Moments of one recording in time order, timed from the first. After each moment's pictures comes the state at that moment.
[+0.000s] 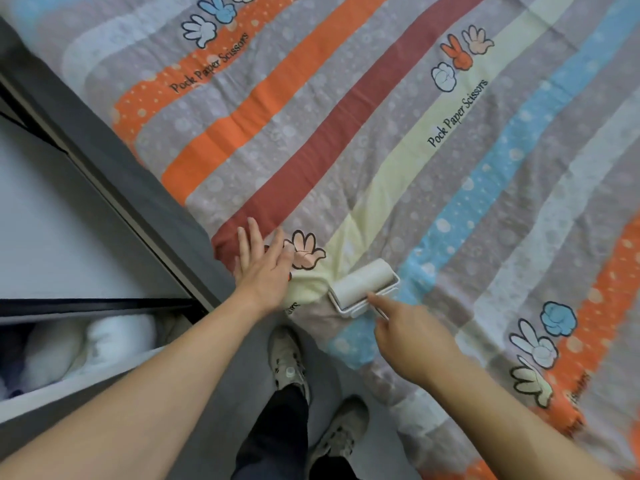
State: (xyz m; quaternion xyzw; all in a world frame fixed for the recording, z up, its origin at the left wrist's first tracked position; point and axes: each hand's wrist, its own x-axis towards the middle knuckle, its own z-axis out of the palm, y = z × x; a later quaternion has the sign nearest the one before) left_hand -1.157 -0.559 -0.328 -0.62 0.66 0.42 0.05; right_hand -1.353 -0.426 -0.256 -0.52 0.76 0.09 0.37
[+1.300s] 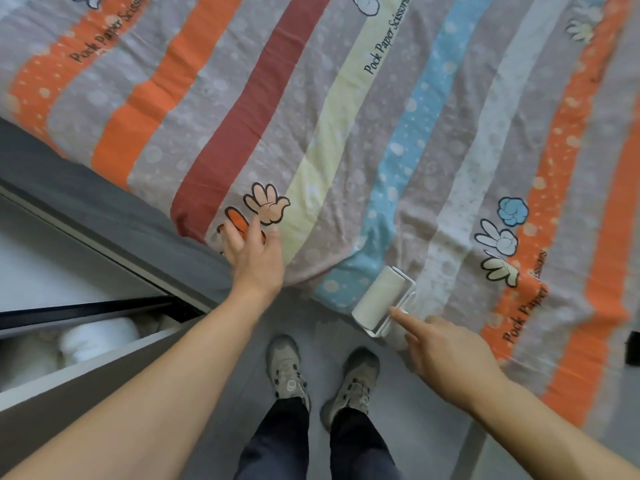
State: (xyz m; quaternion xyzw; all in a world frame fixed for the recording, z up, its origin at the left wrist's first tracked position) left_hand -1.167 -0.497 -0.319 -0.64 0.59 0.49 -0.04; right_hand -1.327 -0.270 -0.255 -0.50 0.80 0.15 0.29
